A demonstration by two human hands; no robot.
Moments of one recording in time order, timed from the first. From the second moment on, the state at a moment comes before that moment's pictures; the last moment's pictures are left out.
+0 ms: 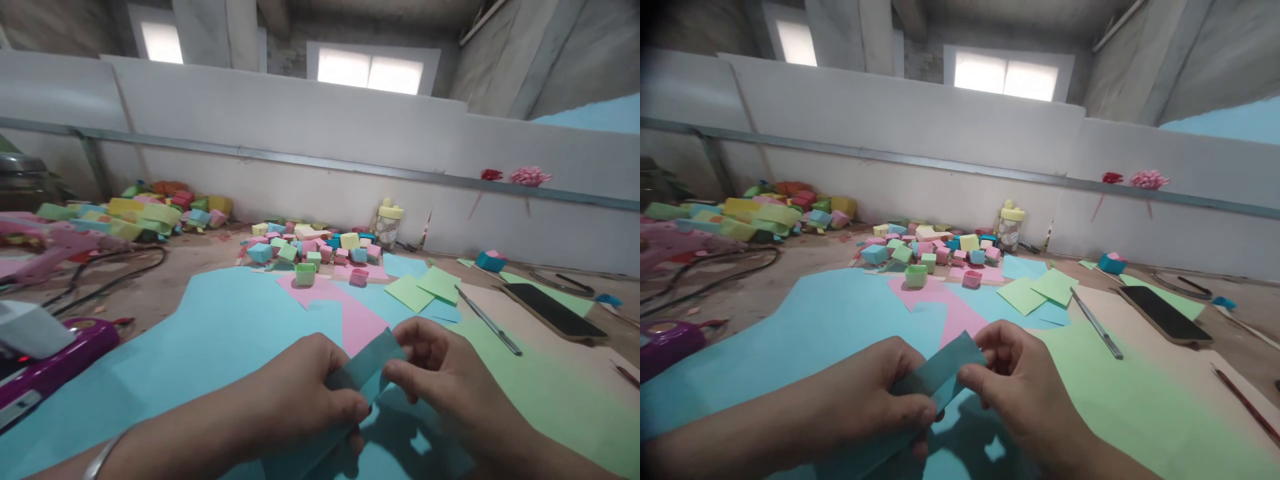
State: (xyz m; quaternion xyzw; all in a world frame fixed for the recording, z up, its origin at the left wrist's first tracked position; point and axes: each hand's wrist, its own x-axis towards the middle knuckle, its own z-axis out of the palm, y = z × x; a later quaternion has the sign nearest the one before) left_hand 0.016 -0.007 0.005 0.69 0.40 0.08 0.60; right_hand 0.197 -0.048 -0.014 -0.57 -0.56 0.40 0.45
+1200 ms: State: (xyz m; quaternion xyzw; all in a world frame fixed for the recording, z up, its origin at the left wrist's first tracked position) left_hand 0.001 0.005 0.016 0.78 0.38 -0.02 0.49; right_hand 0.208 -0.048 -0.005 -0.58 -0.65 0.40 0.30
